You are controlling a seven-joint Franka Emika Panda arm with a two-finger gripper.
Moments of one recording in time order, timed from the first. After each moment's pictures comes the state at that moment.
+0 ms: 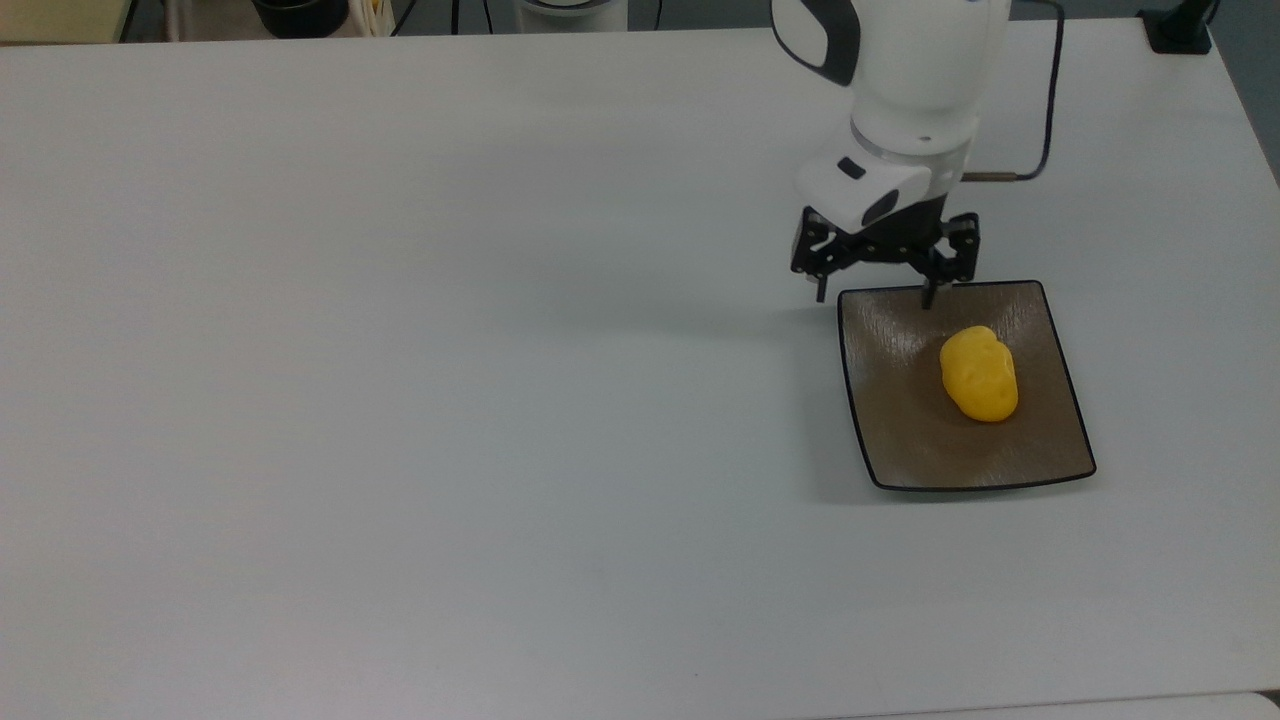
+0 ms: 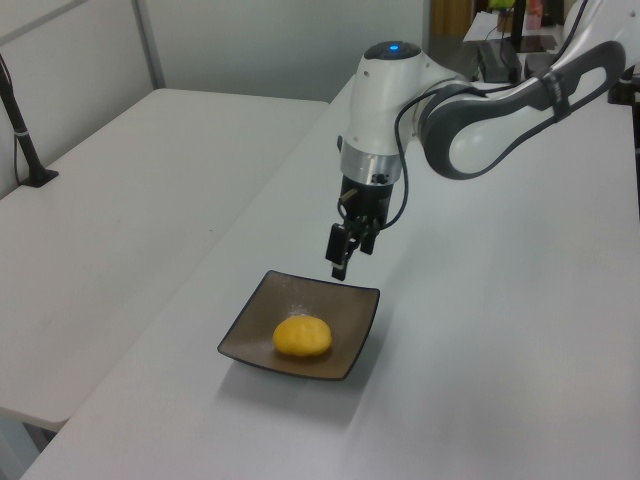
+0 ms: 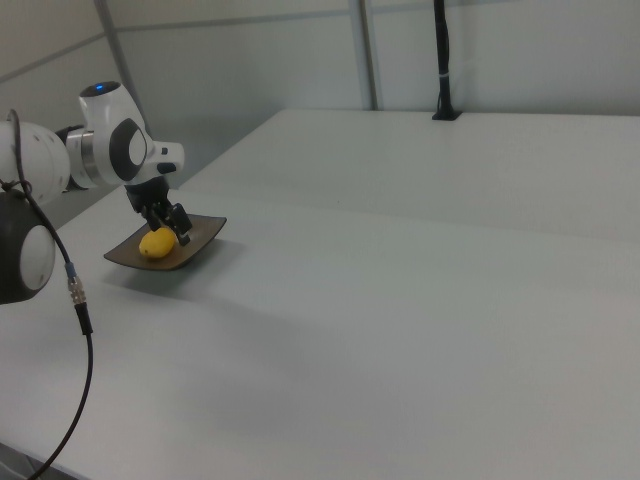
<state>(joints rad) 0.26 0.52 0.31 -1.47 -0.18 2.16 0.67</state>
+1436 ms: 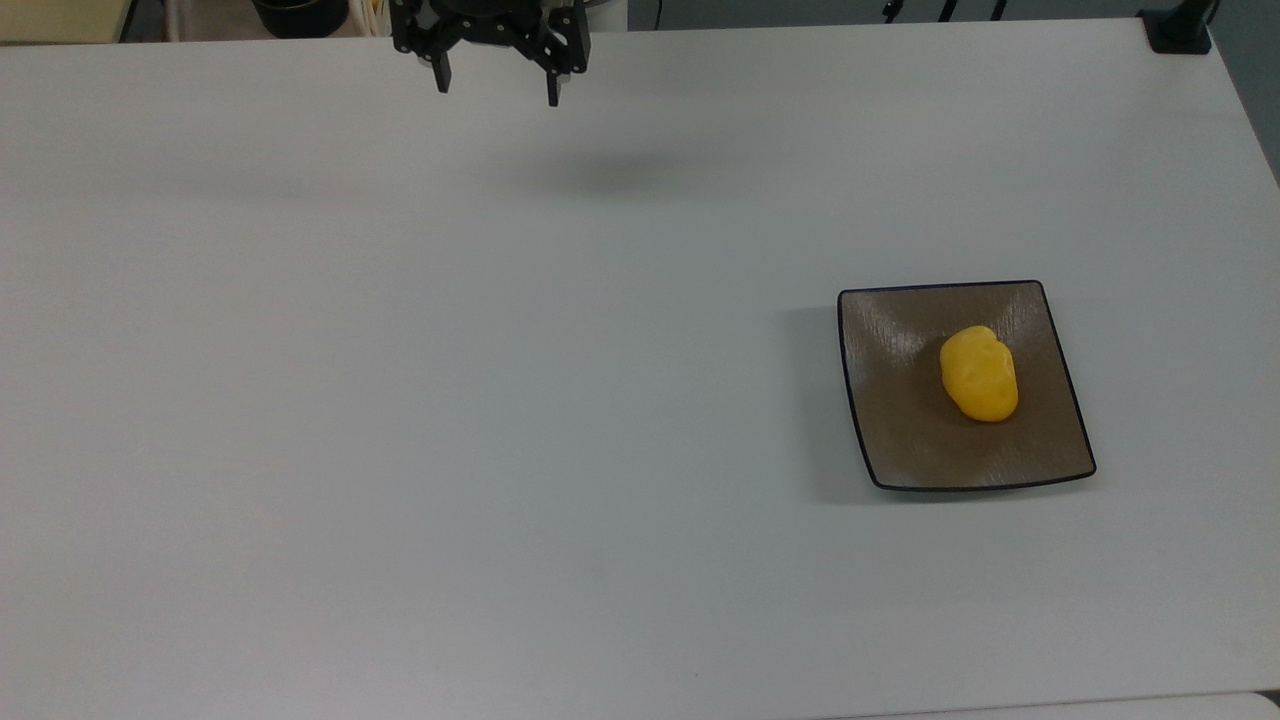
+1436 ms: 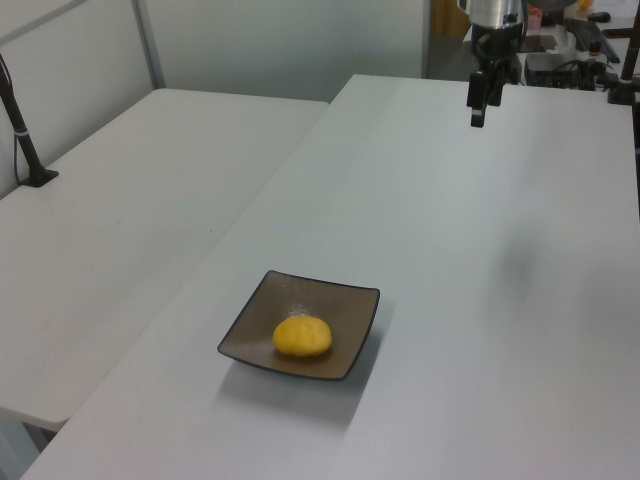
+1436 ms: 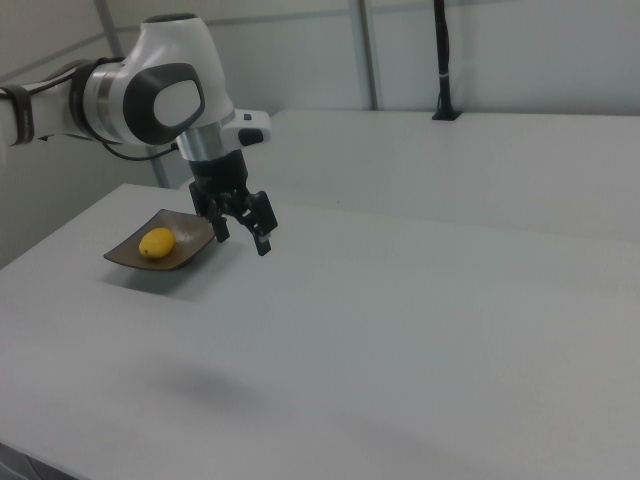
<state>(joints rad) 0.01 -0.05 0.04 -1.86 -0.02 1.84 0.10</state>
